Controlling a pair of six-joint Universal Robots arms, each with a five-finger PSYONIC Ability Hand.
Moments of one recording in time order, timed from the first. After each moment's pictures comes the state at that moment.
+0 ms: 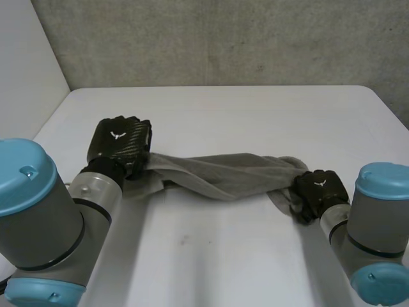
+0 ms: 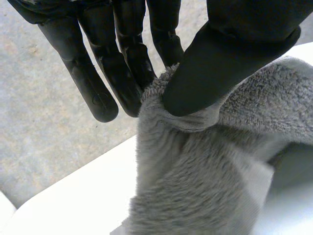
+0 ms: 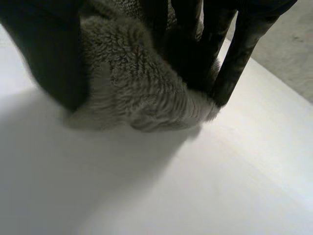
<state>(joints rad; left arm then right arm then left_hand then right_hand) 4.14 -1.77 -1.73 3.43 -1.75 3.33 1.92 -1.08 1.80 -0.32 1.64 2.75 1.16 1.22 1.21 1.22 1.02 0.71 0.77 0.76 0.76 0.54</state>
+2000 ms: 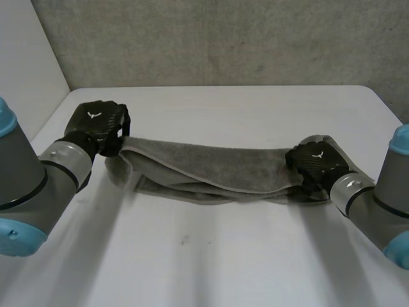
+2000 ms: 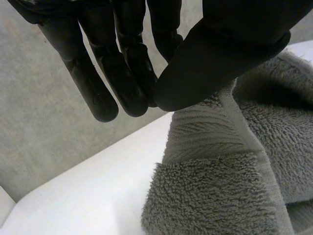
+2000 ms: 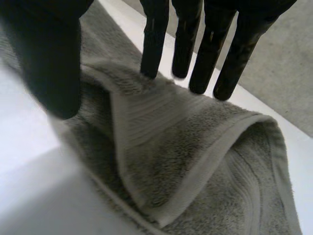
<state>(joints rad) 4.38 -1.81 -1.62 3.33 -1.49 3.32 1.82 -1.14 1.66 -0.17 1.32 2.74 1.20 1.22 1.22 1.22 1.04 0.46 0.45 0.46 0.45 0.27</state>
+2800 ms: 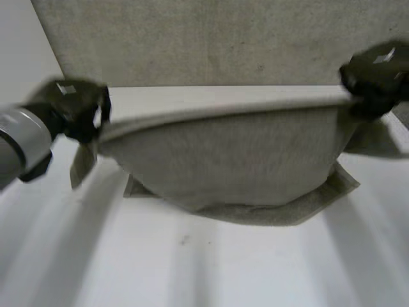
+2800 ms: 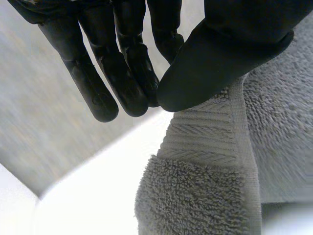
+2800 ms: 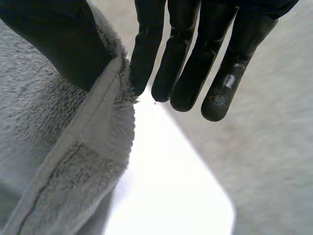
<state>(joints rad) 4.40 -1.68 -1.41 2.83 -1.47 3.44 1.73 -1.39 1.14 0.55 1.29 2.47 1.20 1.22 1.22 1.22 1.04 1.07 1.18 1.19 1.20 0.93</state>
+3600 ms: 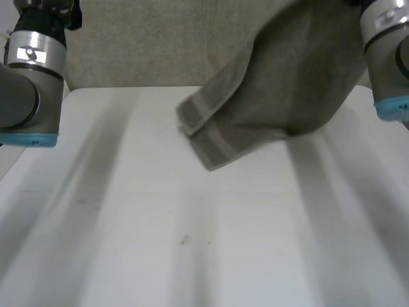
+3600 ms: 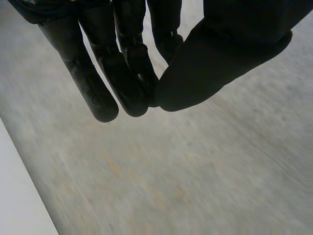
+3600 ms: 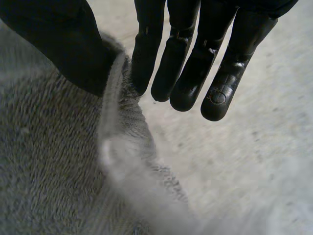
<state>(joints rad) 4.44 -1.94 -1.25 3.82 -1.48 3.47 1.88 -1.11 0.92 -0.34 1.52 2.46 1.21 1.22 1.22 1.22 1.04 1.07 1.18 1.19 1.20 0.94</state>
